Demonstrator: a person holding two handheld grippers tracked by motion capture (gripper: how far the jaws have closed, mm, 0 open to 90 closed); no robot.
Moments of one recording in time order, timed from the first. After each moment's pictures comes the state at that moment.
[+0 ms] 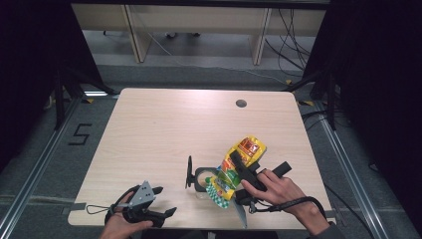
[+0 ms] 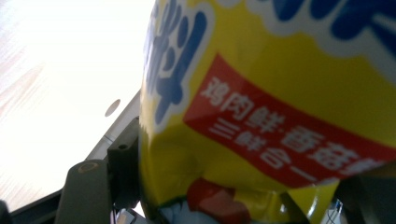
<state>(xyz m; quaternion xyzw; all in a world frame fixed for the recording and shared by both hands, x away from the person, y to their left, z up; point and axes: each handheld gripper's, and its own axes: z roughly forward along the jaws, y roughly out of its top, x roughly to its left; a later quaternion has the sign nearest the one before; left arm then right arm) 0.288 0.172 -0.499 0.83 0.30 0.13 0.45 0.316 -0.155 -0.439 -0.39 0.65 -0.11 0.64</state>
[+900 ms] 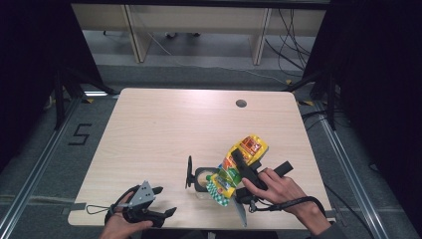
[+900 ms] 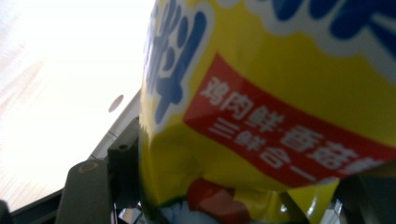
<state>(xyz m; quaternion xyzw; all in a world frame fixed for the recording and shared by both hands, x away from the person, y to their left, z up) 0.288 0.171 -0.499 0.83 0.30 0.13 0.45 0.317 -0.154 -0.435 -0.39 0.66 -0.12 0.63</state>
